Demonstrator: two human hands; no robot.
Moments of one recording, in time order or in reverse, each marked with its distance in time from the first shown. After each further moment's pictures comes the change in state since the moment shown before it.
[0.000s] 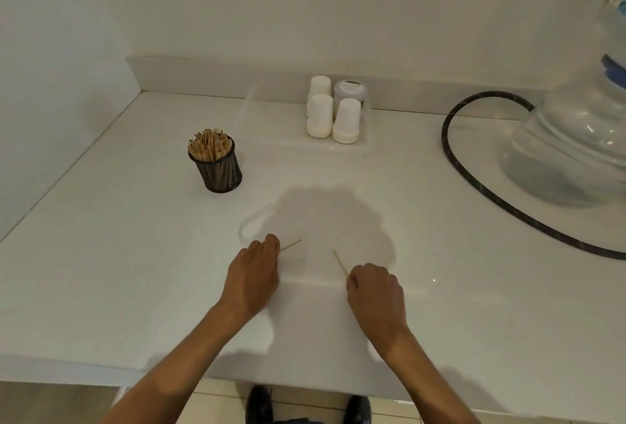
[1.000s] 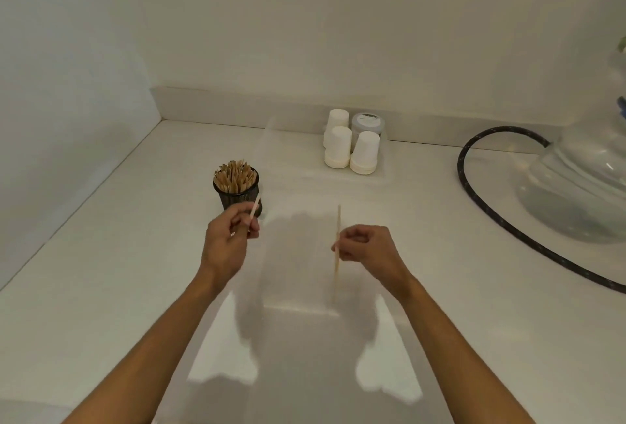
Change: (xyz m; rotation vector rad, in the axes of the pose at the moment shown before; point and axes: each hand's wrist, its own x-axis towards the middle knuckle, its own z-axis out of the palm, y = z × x) left_hand 0.076 -0.068 -0.061 -0.978 0.240 -0.190; right_hand 0.101 -0.049 -0.039 1.135 -0.177 -0.076
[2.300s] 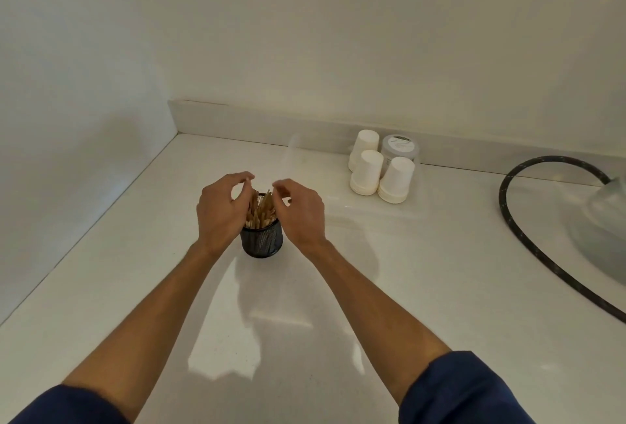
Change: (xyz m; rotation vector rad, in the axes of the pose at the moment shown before) left_hand 0.137 -0.016 -0.036 0.461 0.218 0.169; right_hand 0.167 -0.036 0.155 -0.518 0.272 -0.551
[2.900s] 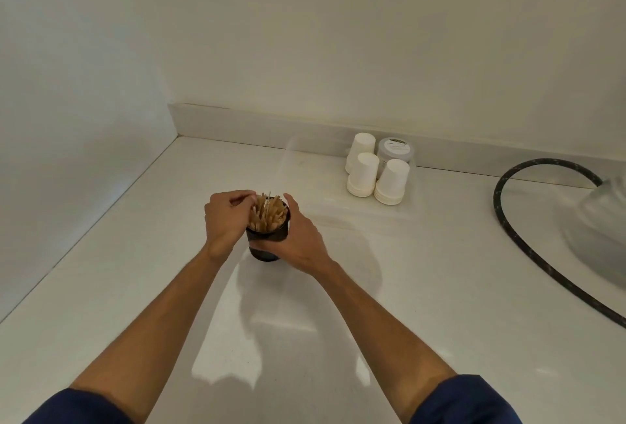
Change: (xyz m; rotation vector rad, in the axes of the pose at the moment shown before) left_hand -0.009 0.006 0.014 -0.135 -0.020 -0.345; right_hand -0.035 0.023 -0.001 0.095 -0.416 0.242
